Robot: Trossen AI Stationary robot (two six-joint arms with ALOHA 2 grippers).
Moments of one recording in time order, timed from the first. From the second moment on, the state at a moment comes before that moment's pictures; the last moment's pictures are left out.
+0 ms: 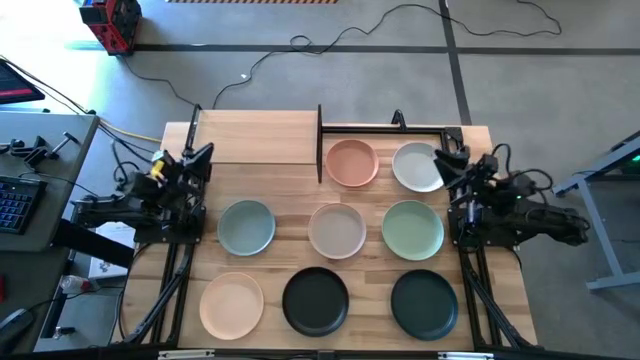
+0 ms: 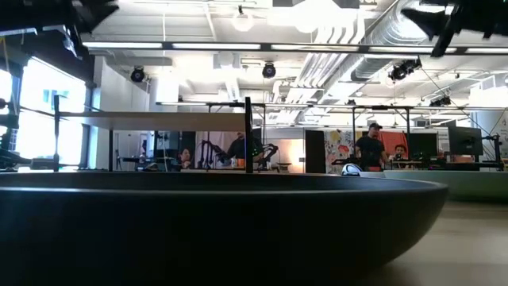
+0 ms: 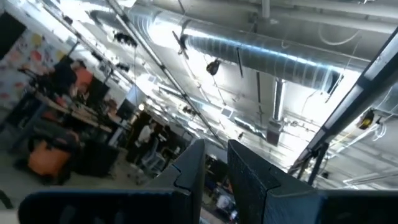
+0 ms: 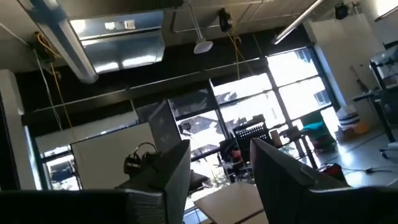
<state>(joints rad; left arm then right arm) 0.03 0.05 0.16 0.52 -0.54 -0.23 -0.17 0.06 0.22 0.33 0.23 0.23</state>
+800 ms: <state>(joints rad) 0.03 0.51 0.68 0.32 -0.67 0.14 -0.24 0.82 1.17 -0.68 0.51 0.13</state>
